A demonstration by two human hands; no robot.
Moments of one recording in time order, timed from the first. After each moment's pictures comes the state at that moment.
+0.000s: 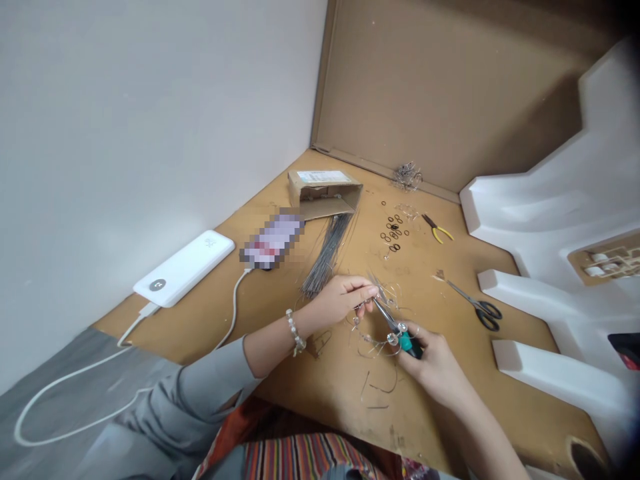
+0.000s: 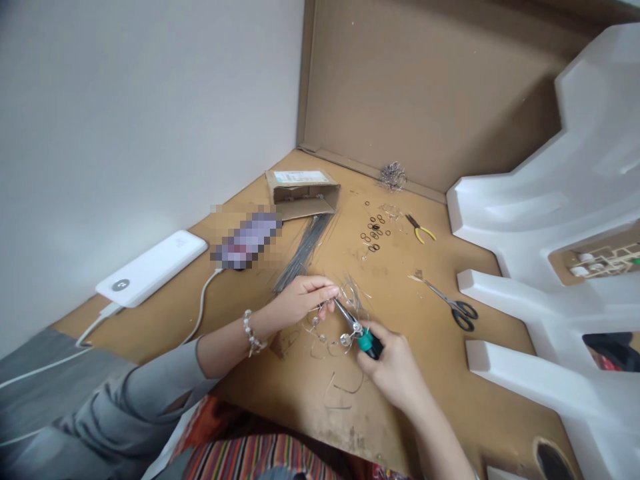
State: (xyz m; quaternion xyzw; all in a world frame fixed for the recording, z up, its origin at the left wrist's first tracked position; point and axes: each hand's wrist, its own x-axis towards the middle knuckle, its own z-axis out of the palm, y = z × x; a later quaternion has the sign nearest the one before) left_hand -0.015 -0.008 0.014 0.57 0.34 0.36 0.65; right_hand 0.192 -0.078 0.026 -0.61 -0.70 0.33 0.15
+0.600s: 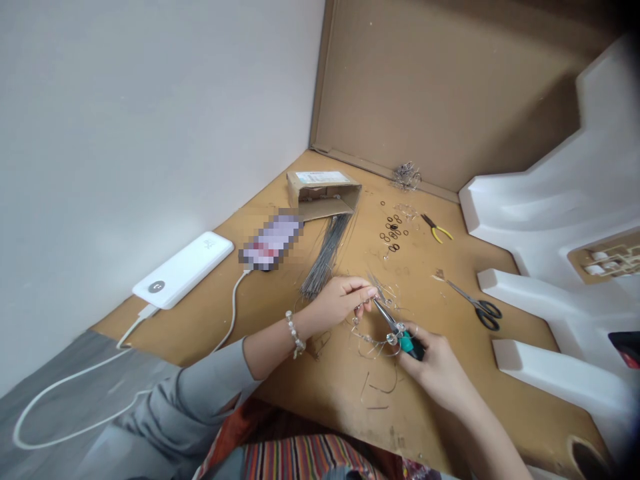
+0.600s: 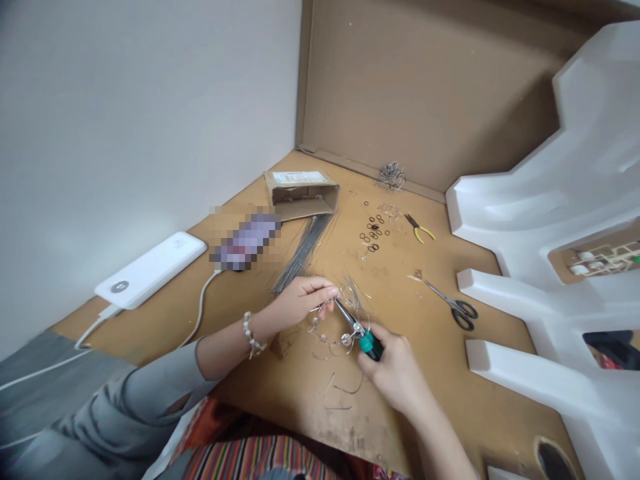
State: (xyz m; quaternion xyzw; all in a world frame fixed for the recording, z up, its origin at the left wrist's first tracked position) left_hand -0.014 -0.009 0.010 0.59 0.36 0.37 0.63; right_hand 0.194 -0.080 0.028 -0.62 -0.70 0.33 0.14
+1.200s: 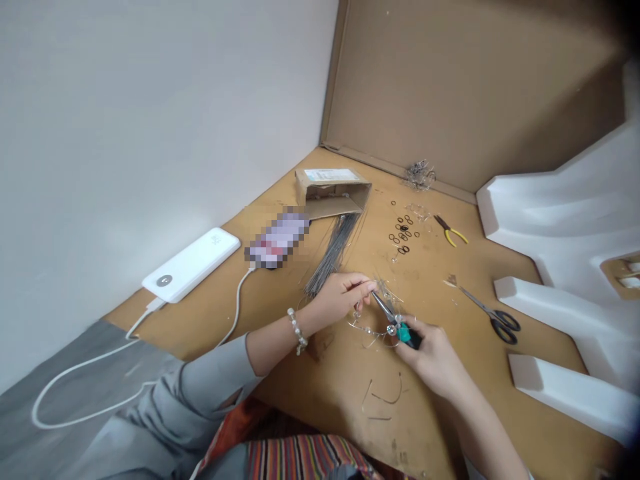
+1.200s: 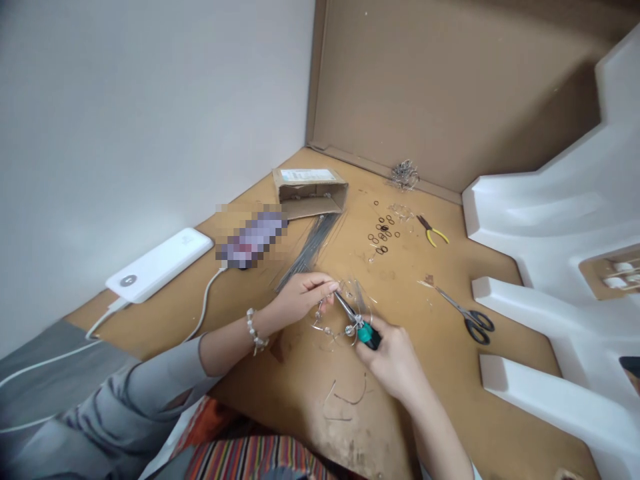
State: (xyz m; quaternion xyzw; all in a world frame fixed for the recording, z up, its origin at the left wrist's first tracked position) left_hand -0.017 0.001 0.008 0.60 0.42 0.38 0.56; right_hand 0.188 -0.051 0.020 -0.62 -0.70 0.33 0.12
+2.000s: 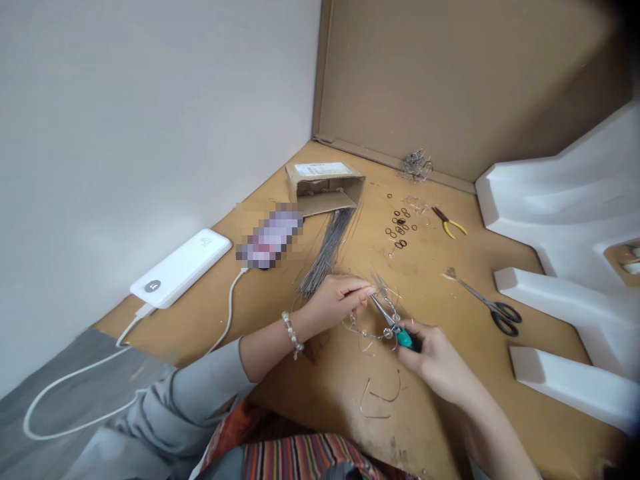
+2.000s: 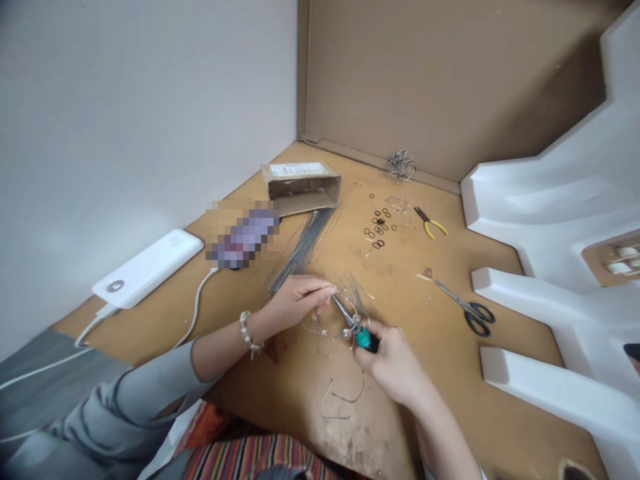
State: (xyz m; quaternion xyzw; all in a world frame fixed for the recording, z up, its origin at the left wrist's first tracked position) left_hand -0.015 -0.001 -0.002 0.70 0.40 0.37 0.46; right_hand 0.193 -0.055 0.026 -0.59 -0.68 0.42 0.11
